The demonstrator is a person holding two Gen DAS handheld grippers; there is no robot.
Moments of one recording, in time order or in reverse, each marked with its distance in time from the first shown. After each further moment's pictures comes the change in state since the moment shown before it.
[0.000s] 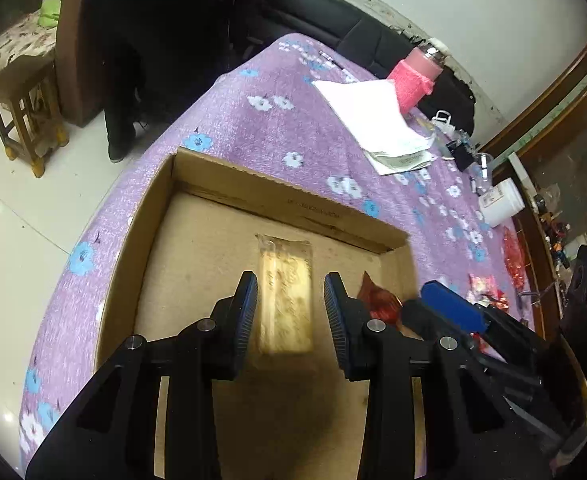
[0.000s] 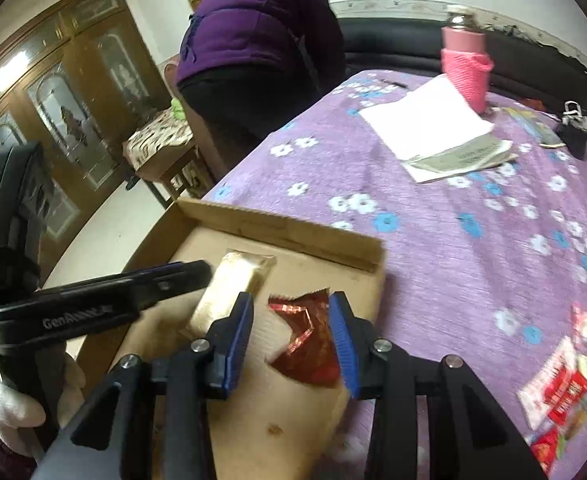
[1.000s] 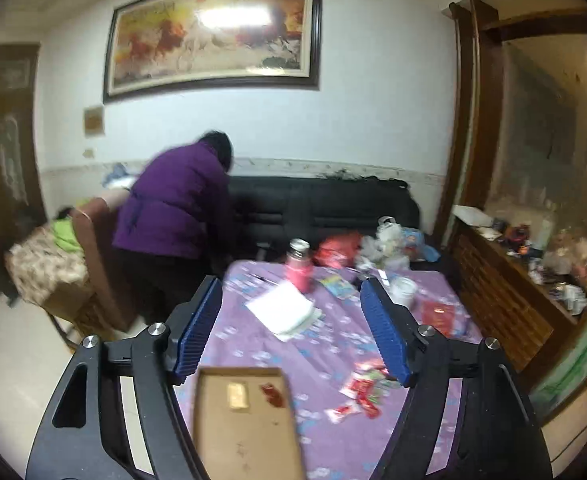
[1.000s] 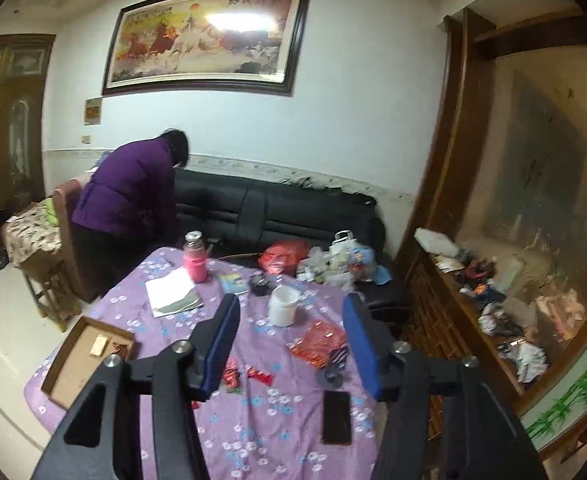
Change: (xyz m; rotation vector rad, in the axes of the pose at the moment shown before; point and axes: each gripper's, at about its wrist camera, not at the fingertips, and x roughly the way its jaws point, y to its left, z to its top) left arm -0.382 -0.264 -0.022 0.414 -0.534 0.078; right arm -0.566 -0.028 -0.027 -0.023 -0.428 -0.625
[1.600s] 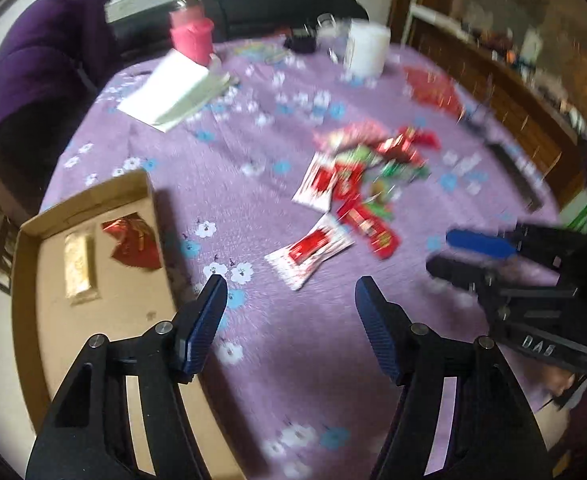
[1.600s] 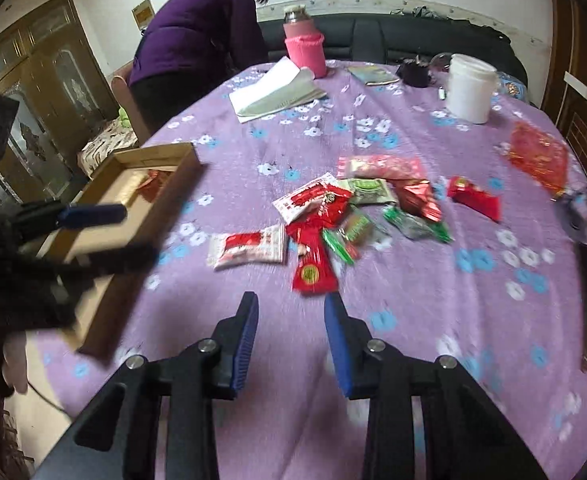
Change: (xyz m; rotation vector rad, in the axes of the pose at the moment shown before) left arm 0.278 -0.072 -0.279 0.243 0.605 -0.162; right arm 0.307 0.140 -0.271 0.077 0.461 0.437
